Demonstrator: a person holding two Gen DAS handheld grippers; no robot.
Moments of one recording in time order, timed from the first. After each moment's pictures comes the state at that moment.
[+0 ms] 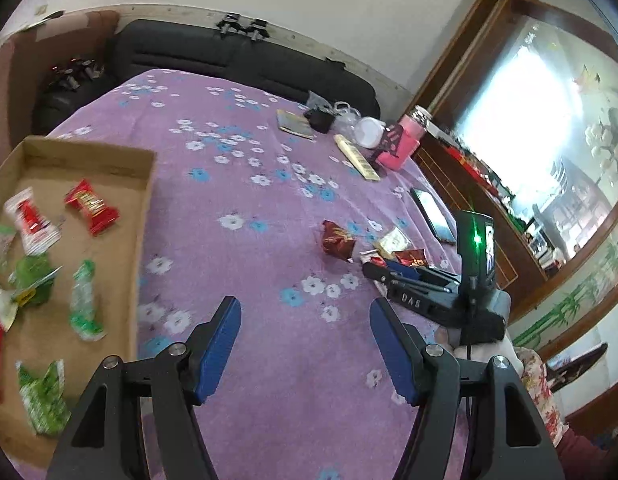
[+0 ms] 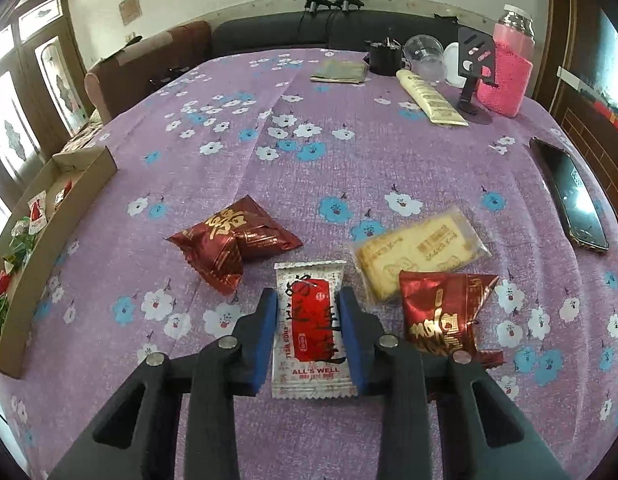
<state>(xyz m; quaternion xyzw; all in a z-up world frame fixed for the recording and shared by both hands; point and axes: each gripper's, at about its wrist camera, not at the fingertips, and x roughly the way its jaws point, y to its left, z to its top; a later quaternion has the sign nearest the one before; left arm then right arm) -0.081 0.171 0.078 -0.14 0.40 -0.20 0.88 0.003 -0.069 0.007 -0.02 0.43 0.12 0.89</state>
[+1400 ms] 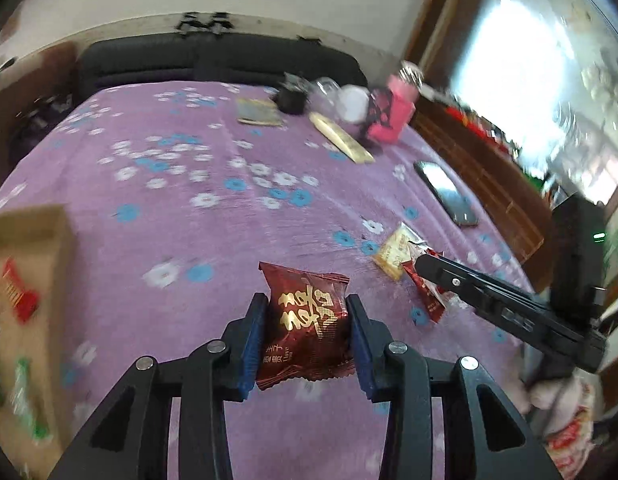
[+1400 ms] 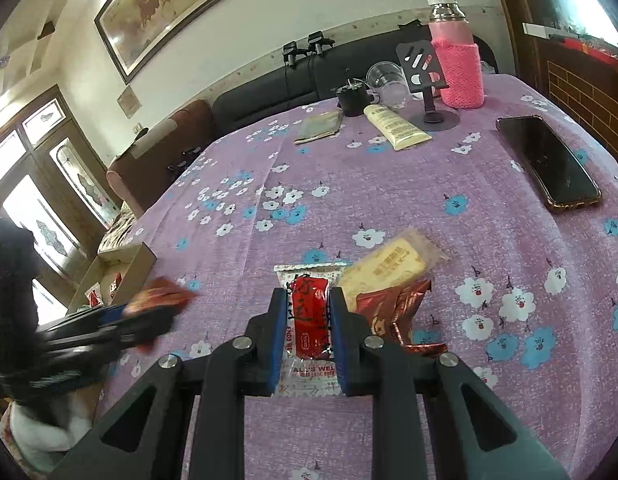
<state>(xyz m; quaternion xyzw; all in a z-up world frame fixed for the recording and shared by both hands) -0.020 0.106 0.065 -0.07 0.41 -0.20 0.89 -0.015 -0.128 0.036 0.14 0.36 0.15 0.91</state>
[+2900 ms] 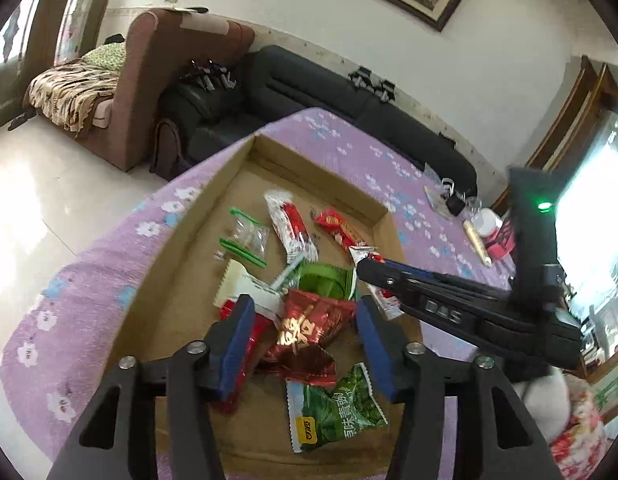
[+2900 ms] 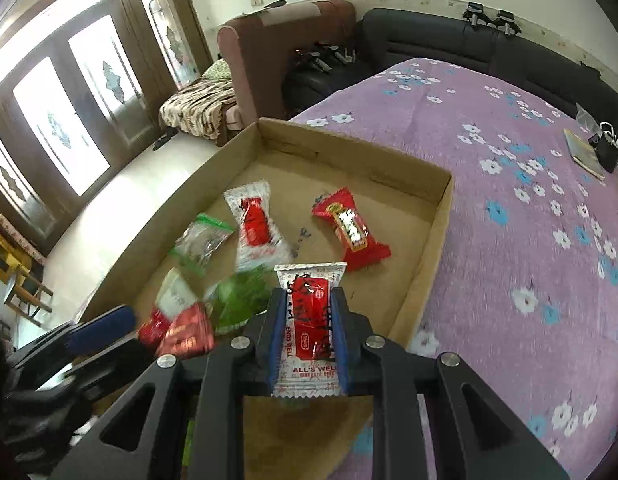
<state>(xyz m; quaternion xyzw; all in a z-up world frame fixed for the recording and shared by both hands) -0.134 0.373 0.056 -0.24 0.33 -0.01 0.91 -0.008 0.229 0.040 -0.06 0.44 0.30 0.85</state>
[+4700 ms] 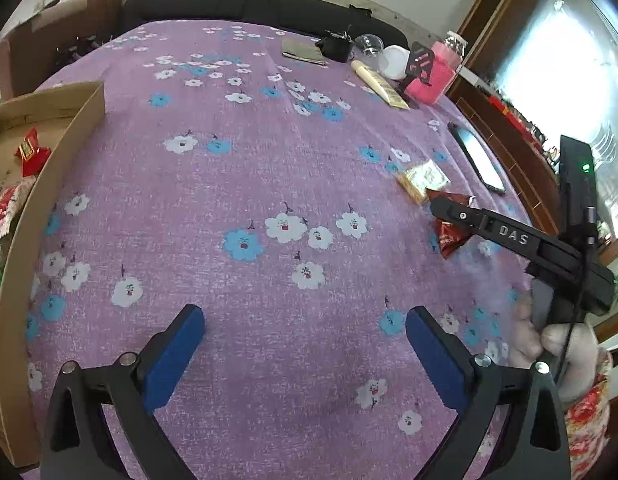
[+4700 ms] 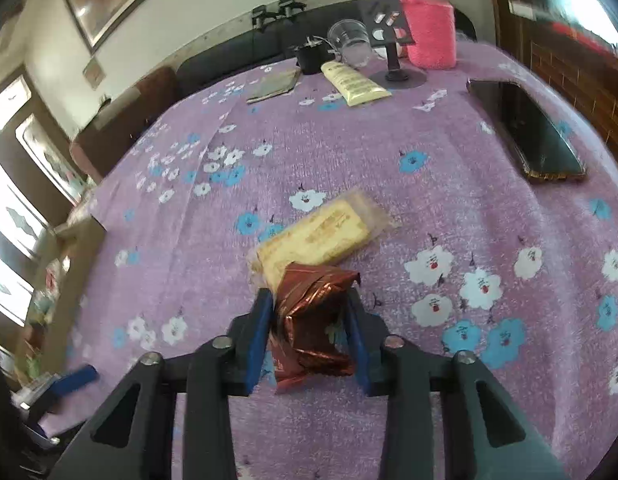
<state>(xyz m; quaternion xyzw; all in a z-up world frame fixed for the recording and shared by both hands) -0.064 0.087 0.015 -0.09 0.48 -0.13 0.86 0.002 -0.143 0.007 0.10 0.44 0.10 0.89</state>
